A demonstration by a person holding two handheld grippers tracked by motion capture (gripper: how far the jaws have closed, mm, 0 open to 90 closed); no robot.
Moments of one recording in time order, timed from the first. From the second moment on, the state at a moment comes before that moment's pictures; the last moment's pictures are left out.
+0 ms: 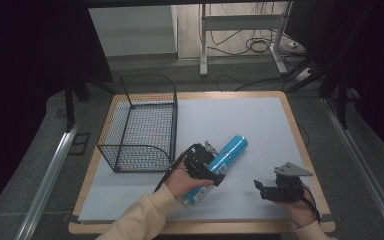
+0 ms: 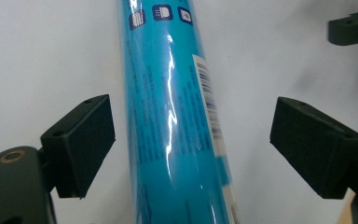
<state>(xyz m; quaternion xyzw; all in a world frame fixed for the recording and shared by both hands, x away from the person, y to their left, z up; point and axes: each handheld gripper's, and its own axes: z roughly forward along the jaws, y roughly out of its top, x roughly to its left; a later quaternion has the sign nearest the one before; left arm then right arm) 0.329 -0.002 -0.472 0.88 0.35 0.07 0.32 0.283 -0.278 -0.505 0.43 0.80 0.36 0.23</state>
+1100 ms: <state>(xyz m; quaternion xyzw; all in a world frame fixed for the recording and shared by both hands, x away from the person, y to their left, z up) 0.374 -0.039 -0.506 0.91 0.38 0.04 0.19 0.285 -0.280 -0.506 0.43 0.80 0.35 0.23</state>
